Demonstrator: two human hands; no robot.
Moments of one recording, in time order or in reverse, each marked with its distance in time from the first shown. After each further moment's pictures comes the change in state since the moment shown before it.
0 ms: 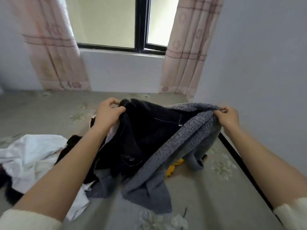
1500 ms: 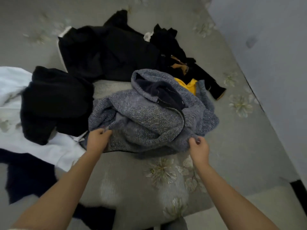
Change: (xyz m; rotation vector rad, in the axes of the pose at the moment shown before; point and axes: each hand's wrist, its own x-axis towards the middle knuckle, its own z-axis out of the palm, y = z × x) left_hand -0.048 -0.355 0.013 0.465 -0.192 -0.582; right_hand -0.216 0.233 0.177 -0.092 -0.157 0.530
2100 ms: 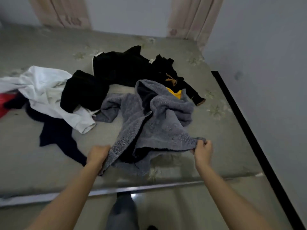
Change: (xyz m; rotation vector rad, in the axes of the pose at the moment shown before) left_hand -0.276 -0.051 -0.007 -0.215 0.043 -0.276; right_hand -0.111 0.055 -0.188 0.162 0.061 -0.084
